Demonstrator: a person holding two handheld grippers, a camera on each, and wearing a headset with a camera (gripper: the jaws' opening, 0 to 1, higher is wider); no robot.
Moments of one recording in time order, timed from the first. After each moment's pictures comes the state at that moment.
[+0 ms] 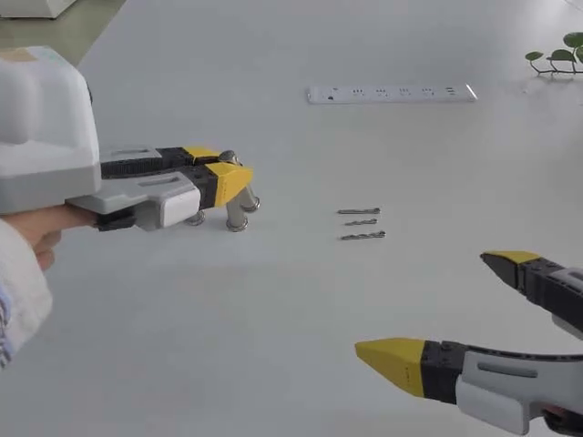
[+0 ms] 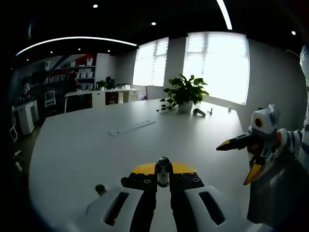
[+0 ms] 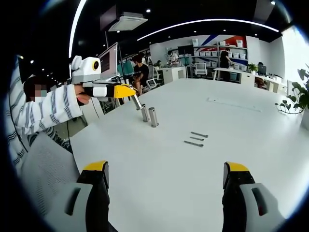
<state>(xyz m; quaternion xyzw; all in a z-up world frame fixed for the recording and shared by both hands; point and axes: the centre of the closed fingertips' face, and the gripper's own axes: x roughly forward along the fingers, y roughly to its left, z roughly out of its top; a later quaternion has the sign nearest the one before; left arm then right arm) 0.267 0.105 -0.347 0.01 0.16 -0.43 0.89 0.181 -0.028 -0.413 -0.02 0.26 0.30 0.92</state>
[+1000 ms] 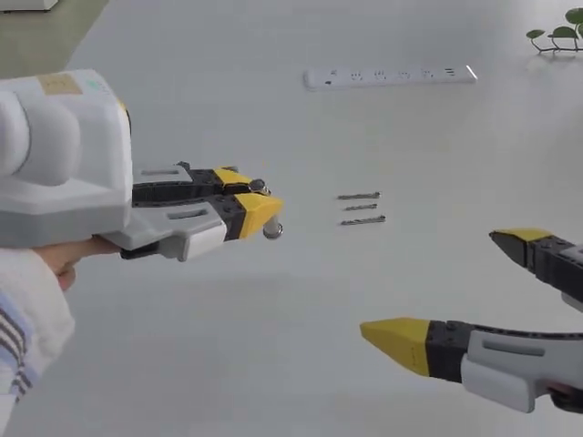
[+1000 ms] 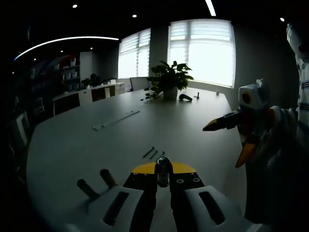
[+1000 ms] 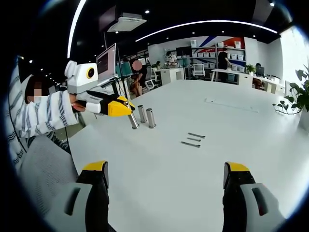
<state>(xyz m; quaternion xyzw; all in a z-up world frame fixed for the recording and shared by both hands) 0.235 0.078 -0.377 0.08 0.19 -0.48 0.85 0.182 -0.034 -0.411 -0.02 0.26 0.29 0.92</state>
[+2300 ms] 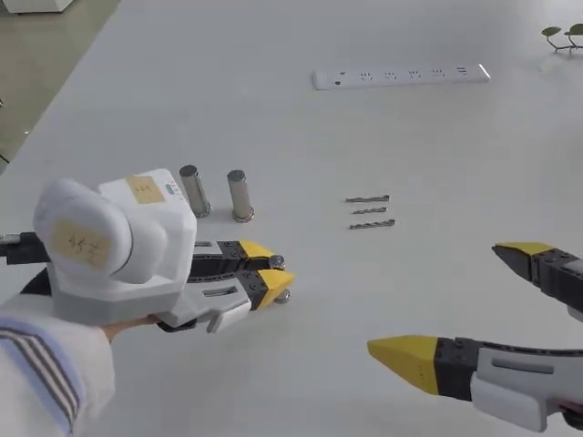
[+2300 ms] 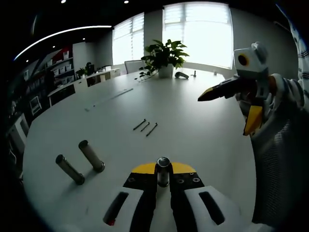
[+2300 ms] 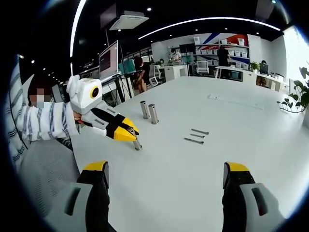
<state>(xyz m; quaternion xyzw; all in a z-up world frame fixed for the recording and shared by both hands) 0.218 0.078 -0.447 0.14 0.24 -0.49 0.83 0.181 -0.029 -0.420 -0.02 0.27 0.31 0.91</state>
